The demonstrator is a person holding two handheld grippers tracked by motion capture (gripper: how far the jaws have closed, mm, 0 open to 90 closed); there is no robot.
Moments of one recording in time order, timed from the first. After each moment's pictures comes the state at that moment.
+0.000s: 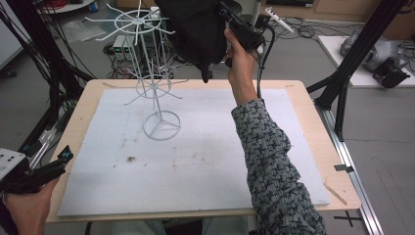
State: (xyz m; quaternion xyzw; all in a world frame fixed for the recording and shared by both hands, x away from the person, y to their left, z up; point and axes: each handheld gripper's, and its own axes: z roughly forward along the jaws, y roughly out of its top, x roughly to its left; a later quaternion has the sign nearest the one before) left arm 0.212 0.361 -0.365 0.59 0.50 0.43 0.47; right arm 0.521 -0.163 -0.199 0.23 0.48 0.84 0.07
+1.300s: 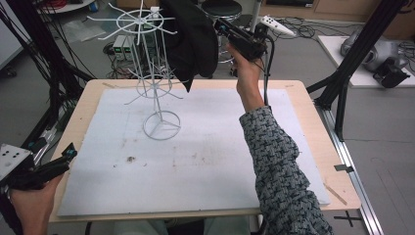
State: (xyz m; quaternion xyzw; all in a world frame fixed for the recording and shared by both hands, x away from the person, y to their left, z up) left arm 0.220 0.355 -0.364 0.59 0.49 0.43 0.48; right arm 0.509 -0.173 -0.213 0.23 0.57 0.78 0.13
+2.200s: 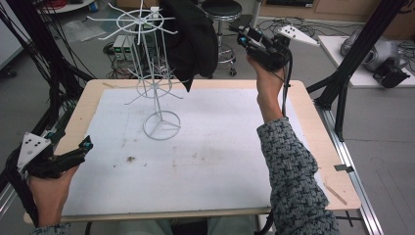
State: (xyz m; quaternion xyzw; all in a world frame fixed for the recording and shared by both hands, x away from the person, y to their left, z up) left arm 0.251 0.330 -0.363 0.62 0.46 0.40 0.50; right arm 0.469 -0.220 -0.215 0.31 0.60 0.69 0.27
